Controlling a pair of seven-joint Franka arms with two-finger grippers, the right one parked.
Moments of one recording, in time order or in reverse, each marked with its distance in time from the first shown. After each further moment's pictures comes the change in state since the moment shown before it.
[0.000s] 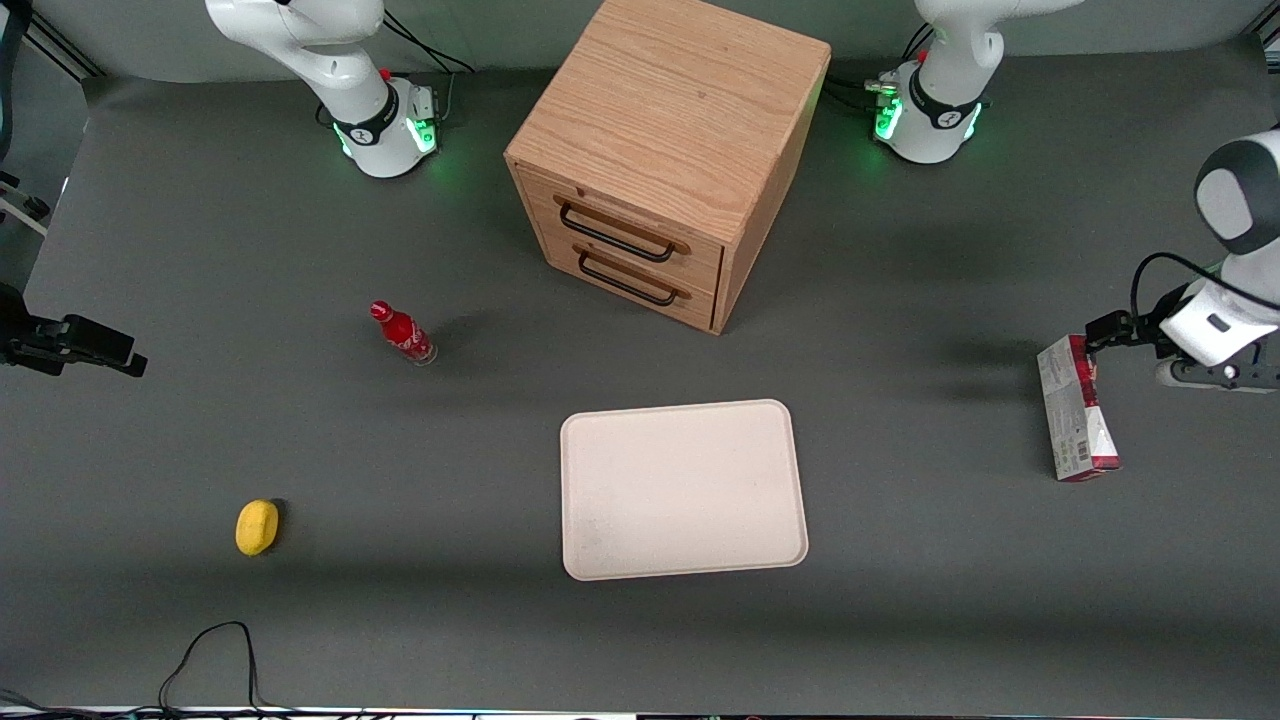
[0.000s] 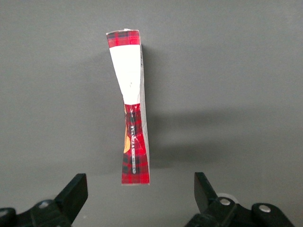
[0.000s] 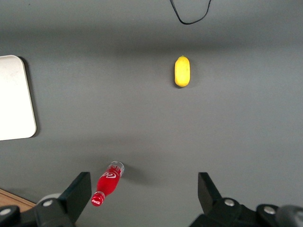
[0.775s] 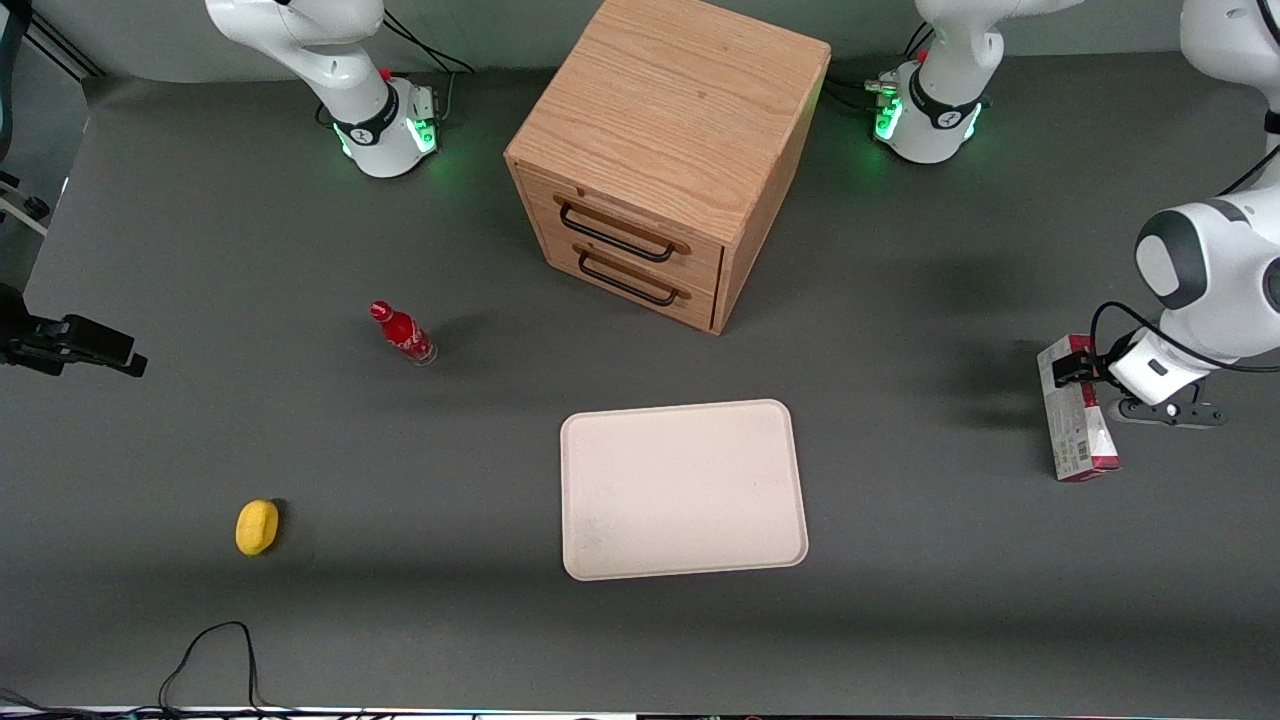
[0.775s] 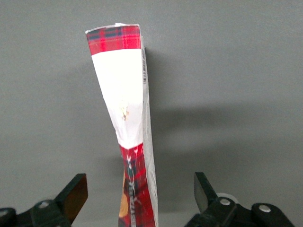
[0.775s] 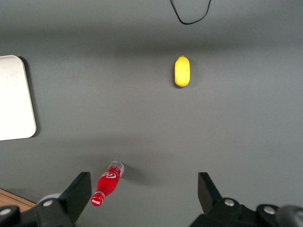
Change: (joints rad) arm 0.000 0.181 0.000 -0.016 0.000 0.228 0.007
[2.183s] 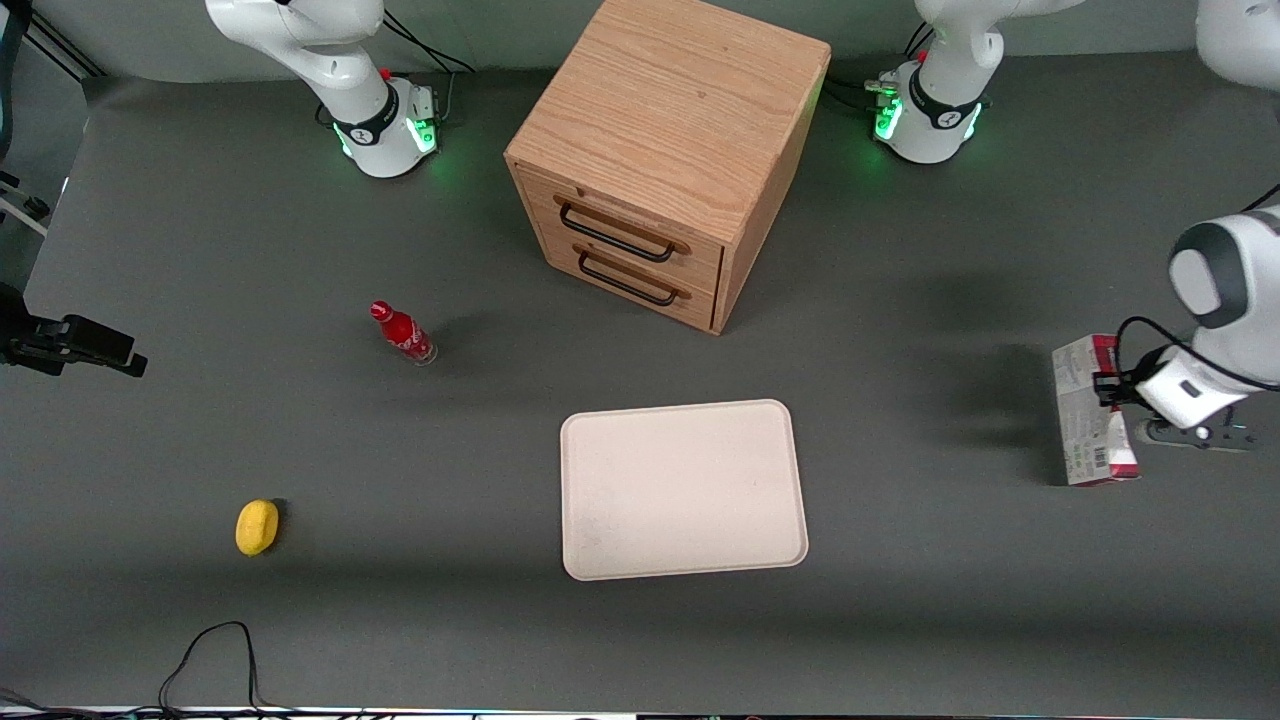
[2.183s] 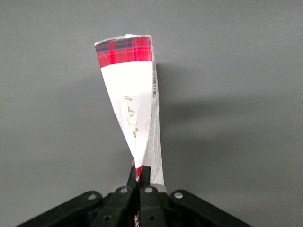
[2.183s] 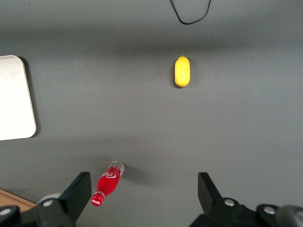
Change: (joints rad) arm -0.002 0.010 -0.004 0.250 -0.001 -0.297 0.002
